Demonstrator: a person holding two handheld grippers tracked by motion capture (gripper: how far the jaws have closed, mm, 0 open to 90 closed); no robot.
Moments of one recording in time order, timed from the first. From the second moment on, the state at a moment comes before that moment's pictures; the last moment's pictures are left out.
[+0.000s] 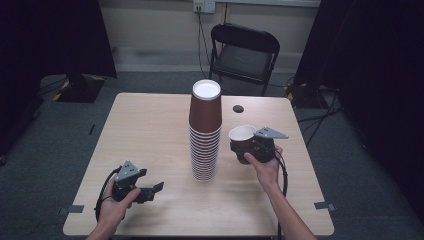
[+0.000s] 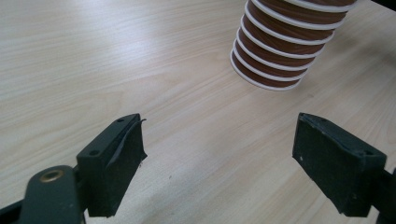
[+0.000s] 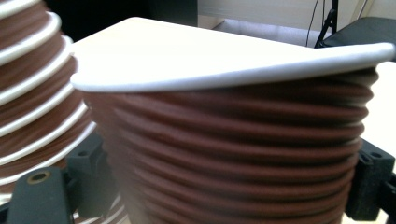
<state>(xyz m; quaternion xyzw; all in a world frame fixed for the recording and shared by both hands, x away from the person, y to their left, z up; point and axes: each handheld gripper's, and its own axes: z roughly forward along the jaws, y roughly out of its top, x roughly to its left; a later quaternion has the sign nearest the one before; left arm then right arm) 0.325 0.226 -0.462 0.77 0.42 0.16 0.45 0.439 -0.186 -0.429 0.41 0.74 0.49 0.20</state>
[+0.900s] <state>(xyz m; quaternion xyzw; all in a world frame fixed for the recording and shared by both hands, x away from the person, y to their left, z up) 0.326 0.226 -0.464 0.77 0.43 0.15 0.45 0.482 -0.163 -0.469 0.43 0.73 0.48 0.22</state>
